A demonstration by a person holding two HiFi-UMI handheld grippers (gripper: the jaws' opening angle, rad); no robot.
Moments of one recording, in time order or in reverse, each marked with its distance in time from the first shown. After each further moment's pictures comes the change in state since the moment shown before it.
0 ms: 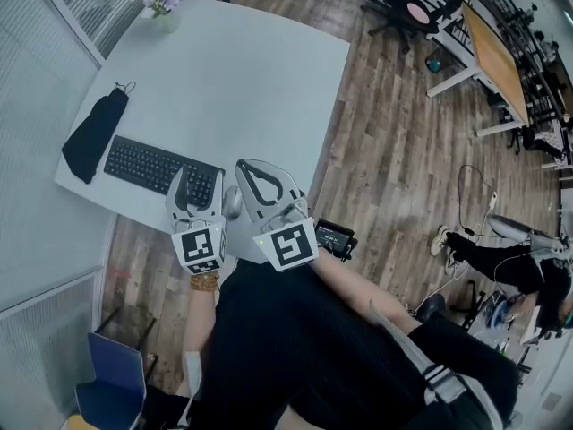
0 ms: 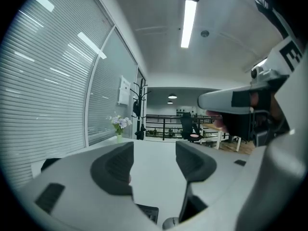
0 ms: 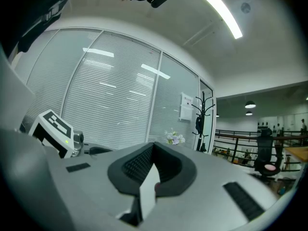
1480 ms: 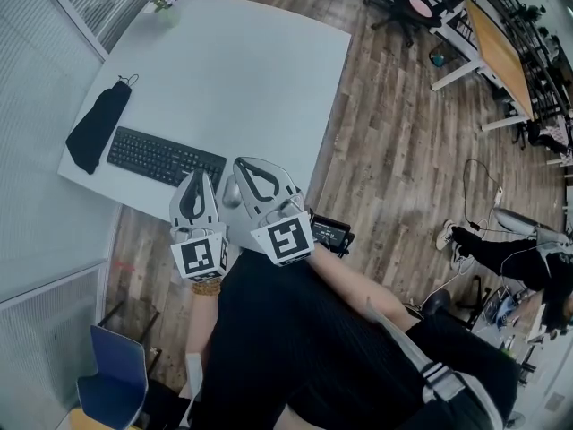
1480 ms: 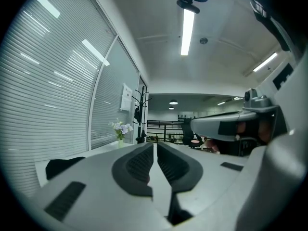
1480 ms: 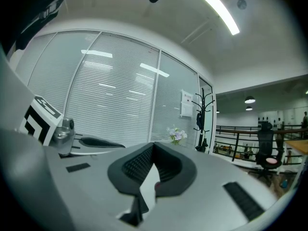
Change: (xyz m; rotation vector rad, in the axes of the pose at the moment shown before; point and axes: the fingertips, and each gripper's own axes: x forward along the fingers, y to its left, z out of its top) left arm -0.049 -0.015 0.013 -0.009 -0.075 0.024; right arm -0.021 0.021 -0.017 0.050 0.007 0.009
